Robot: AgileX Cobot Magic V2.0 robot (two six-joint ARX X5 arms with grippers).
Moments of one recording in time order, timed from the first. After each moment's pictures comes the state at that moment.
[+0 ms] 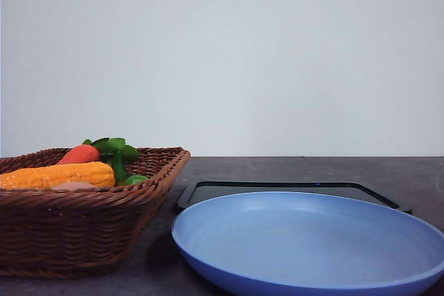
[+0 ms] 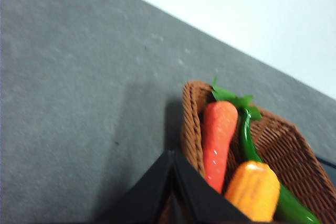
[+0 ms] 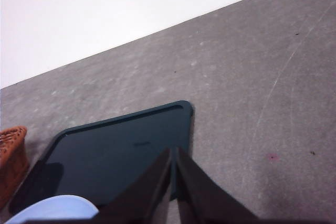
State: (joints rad) left_arx -0.07 0.03 0.07 -0.24 0.03 -0.48; right_arx 0.08 0.07 0.07 -0.15 -0.14 0.42
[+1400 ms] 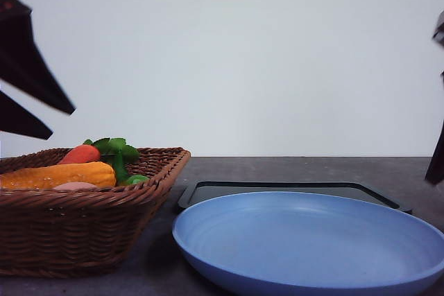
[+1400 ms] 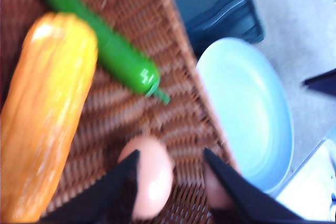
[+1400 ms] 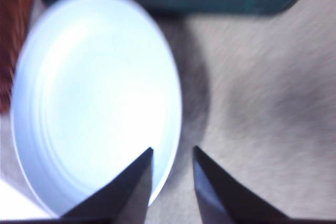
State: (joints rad) left_arx -0.28 0.96 0.56 -0.36 0.57 -0.27; right_arx 0.19 1.06 0.53 -0.56 -0.52 0.22
